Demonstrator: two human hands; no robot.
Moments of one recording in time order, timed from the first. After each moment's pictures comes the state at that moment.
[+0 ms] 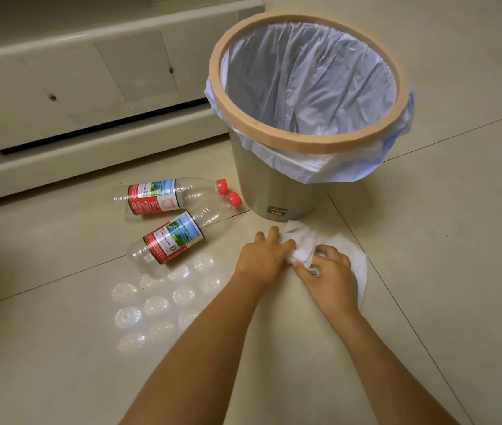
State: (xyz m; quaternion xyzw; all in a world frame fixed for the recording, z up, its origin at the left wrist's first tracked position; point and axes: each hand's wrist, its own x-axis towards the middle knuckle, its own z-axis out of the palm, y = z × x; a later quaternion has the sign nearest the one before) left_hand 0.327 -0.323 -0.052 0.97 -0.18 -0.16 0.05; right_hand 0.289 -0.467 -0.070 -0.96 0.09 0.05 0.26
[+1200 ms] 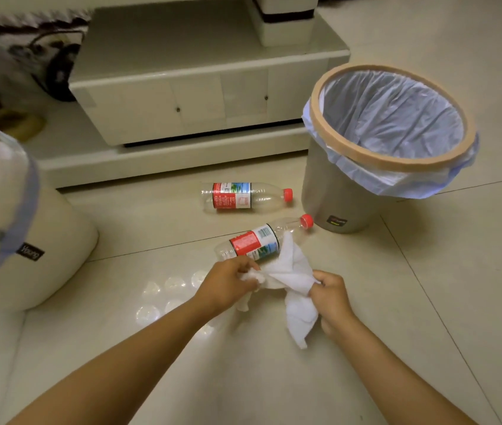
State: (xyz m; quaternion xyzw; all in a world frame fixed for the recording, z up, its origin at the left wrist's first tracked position) left_hand 0.221 -0.170 0.013 0.87 0.12 -0.17 0.44; right_hand 0.248 -0.362 -0.030 -0.72 0.18 0.20 0.65
